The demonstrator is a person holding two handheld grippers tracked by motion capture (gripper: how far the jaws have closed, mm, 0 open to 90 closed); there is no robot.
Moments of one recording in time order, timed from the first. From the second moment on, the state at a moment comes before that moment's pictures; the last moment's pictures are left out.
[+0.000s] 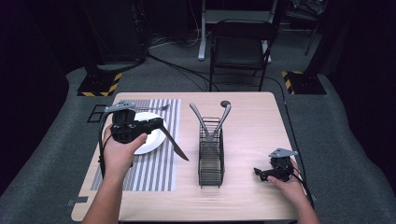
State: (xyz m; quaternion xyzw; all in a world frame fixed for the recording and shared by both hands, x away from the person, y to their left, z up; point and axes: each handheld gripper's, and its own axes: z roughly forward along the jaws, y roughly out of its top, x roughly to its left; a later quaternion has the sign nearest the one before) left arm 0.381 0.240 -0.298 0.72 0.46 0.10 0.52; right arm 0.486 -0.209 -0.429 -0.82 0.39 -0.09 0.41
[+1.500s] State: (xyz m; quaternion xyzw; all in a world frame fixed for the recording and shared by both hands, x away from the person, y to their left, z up) left arm 0.387 0.341 -0.390 0.60 0.61 0.07 0.52; right arm 0.486 -0.209 -0.429 -0.82 0.39 -0.09 0.41
